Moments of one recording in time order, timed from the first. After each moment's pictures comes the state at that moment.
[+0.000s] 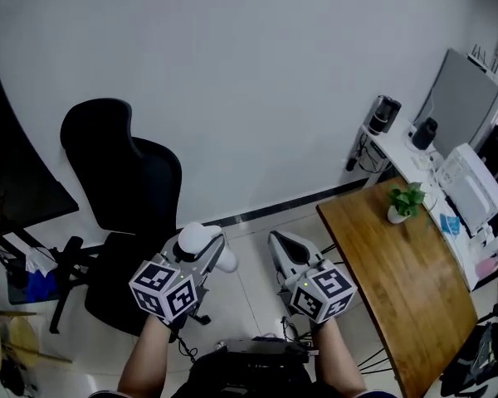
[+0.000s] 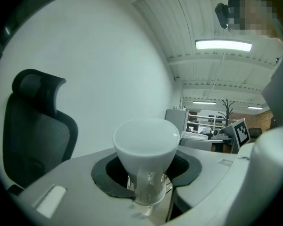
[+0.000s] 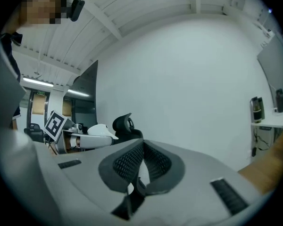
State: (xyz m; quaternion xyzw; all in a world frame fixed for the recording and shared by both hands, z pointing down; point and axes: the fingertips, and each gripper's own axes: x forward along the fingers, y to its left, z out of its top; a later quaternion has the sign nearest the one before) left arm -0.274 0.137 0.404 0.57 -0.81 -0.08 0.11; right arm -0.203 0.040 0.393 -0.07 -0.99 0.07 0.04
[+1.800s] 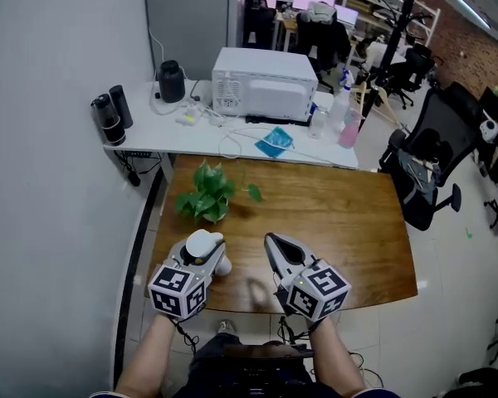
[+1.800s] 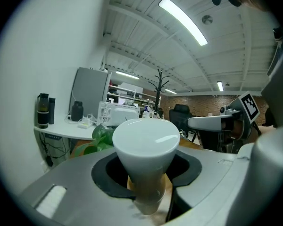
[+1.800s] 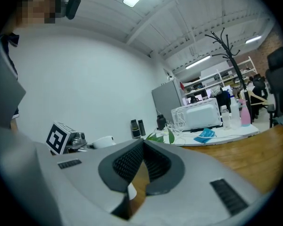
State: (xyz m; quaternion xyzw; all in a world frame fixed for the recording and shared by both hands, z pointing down) left arm -0.042 -0.403 0.474 0.91 -0.39 0.08 0.13; right arm 0.068 -0.372 0.426 0.49 -0.86 0.13 0.00
